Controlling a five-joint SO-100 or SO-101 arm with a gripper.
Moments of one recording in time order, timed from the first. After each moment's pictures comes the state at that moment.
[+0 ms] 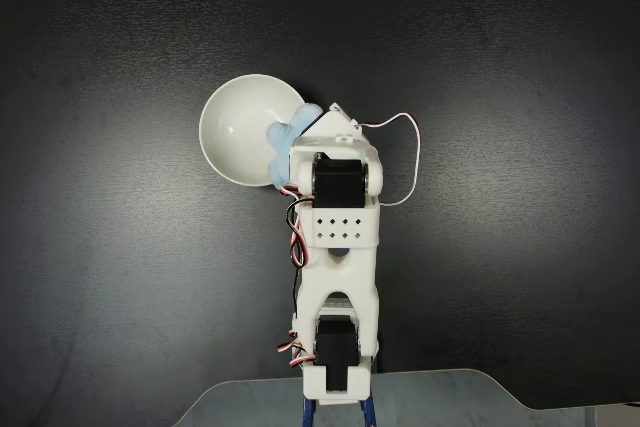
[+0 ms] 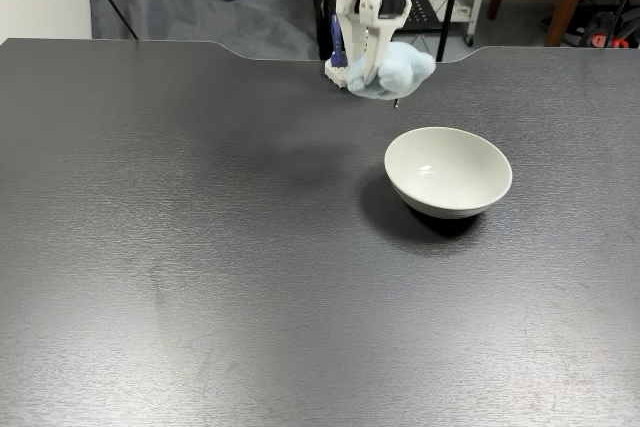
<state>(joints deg) 4.8 95.6 70.9 90.8 -44.3</state>
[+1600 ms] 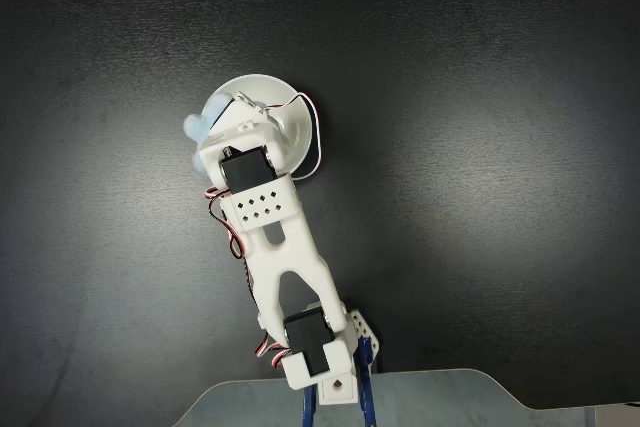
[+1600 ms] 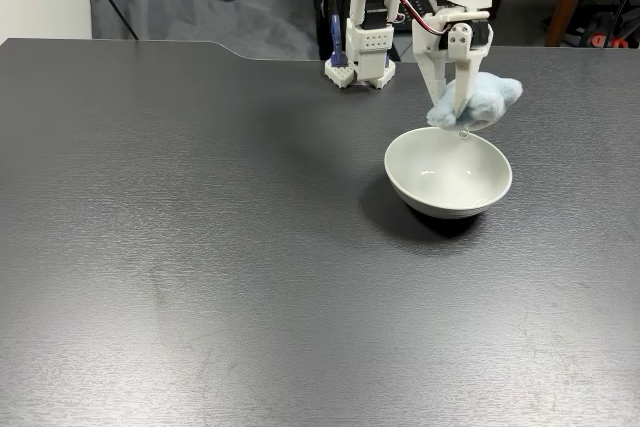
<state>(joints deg) -14.2 88.3 76.1 72.3 -33.7</state>
